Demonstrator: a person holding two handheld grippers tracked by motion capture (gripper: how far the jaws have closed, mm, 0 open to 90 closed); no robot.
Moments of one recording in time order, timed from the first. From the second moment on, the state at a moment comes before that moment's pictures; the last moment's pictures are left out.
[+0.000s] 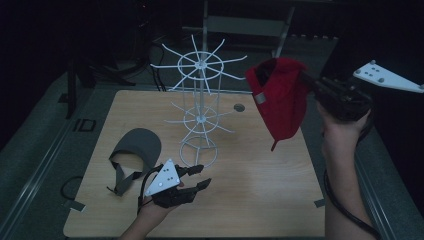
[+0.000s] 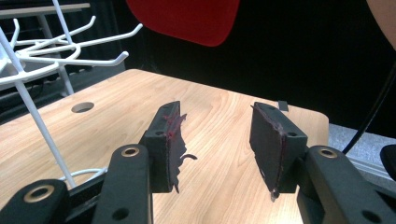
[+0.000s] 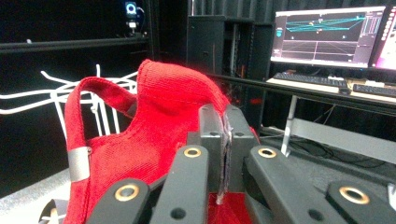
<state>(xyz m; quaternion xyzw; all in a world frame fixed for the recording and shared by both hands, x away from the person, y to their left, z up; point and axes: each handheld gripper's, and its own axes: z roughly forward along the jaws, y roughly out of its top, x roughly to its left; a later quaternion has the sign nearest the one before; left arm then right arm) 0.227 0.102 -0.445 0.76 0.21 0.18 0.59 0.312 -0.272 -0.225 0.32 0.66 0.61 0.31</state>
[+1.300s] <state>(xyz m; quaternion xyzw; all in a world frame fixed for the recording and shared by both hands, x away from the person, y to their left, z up) 0.224 0.117 -0.453 0.76 0.23 0.18 0.58 0.299 -0.248 -0.294 0.28 0.71 0.60 0.24</state>
